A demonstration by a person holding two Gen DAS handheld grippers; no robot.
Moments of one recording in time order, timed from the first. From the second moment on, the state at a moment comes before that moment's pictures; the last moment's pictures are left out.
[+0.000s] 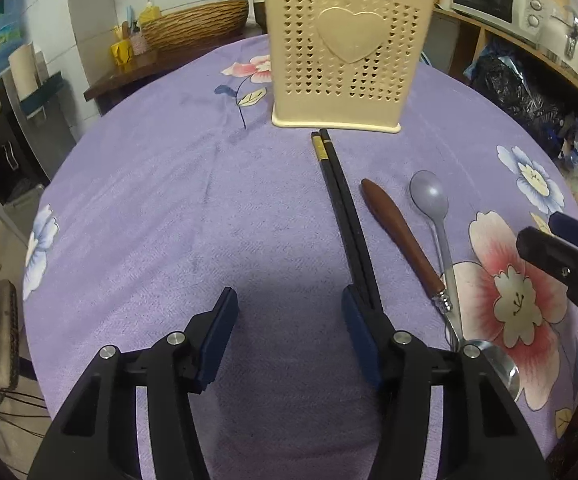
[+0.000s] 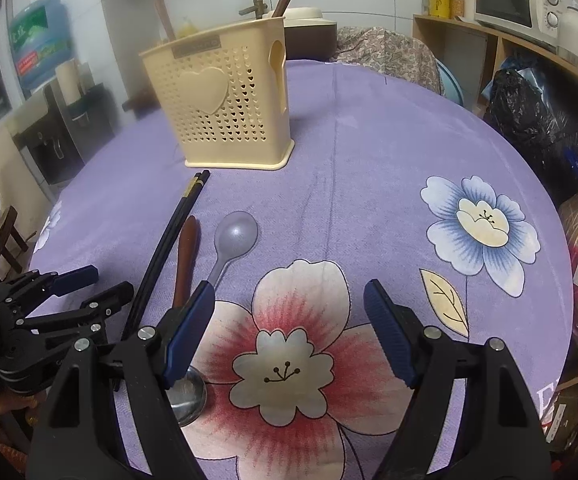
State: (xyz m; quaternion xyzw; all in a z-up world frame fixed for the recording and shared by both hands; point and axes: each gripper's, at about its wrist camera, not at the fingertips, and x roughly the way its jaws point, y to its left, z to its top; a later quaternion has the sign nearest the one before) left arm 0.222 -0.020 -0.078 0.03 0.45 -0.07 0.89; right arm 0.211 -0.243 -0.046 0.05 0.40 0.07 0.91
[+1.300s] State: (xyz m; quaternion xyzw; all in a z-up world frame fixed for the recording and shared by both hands) left arm 0.253 -0.024 -0.076 0.06 0.45 -0.05 0.89; right arm 0.208 -0.231 -0.041 0.04 0.39 0.08 0.91
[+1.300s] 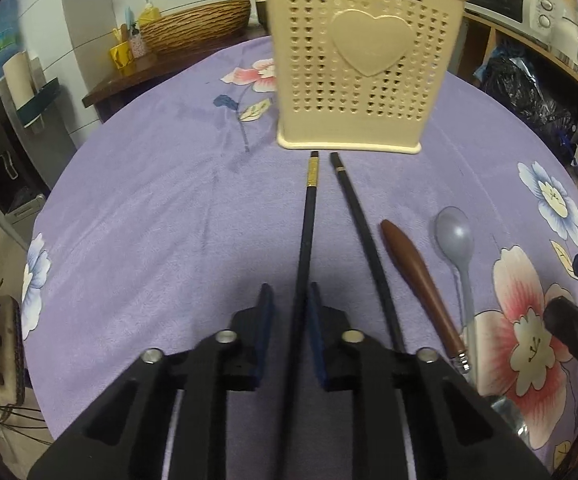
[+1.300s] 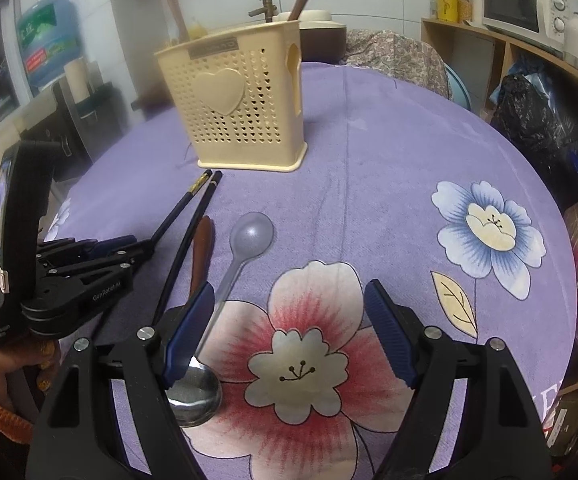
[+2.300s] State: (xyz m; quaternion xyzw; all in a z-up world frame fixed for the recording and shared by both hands) left arm 0.252 0.006 -0.077 0.04 0.45 -0.04 0.89; right arm 0.274 -0.141 -0.073 -0.05 0.46 0.17 0.87
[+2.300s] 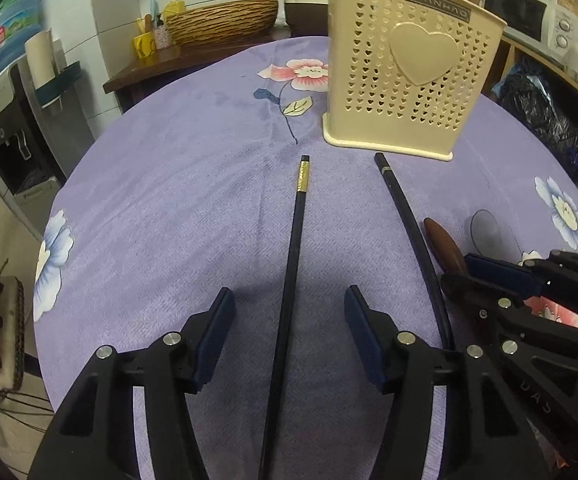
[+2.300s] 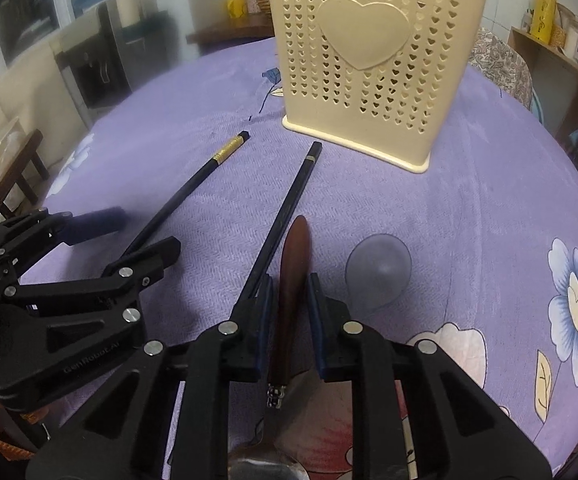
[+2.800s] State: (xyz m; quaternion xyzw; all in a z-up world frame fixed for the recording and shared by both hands) left arm 0.304 0.009 -0.072 0.06 0.48 -0.07 0.87; right arm 0.293 -0.128 -0.073 -0.06 0.46 0.17 0.87
